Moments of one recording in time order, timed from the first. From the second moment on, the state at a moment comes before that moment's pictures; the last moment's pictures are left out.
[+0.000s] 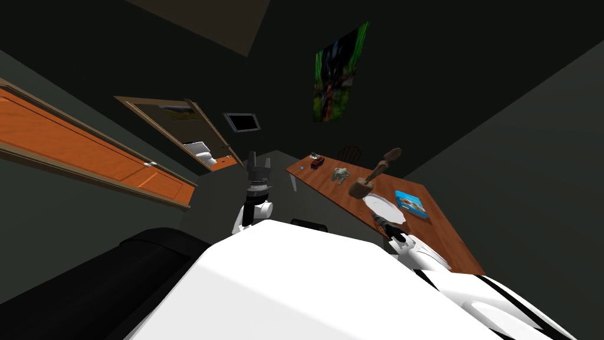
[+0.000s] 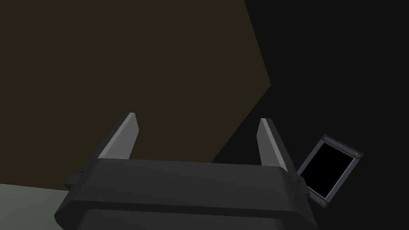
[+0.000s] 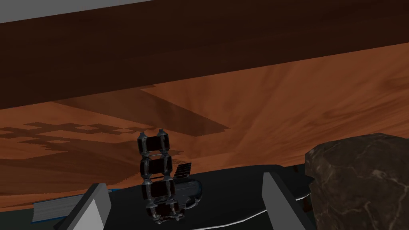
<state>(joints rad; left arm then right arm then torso) 0.46 0.03 0.03 -2.39 -0.06 -0.44 0.15 -0.16 -0.67 0.20 -0.39 0.22 -0.20 0.28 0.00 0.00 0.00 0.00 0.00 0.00</state>
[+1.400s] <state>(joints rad) 0.46 0.03 0.03 -2.39 -0.06 -0.44 0.15 -0.13 -0.66 0.18 -0.39 0.23 -0.20 0.29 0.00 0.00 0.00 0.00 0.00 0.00</state>
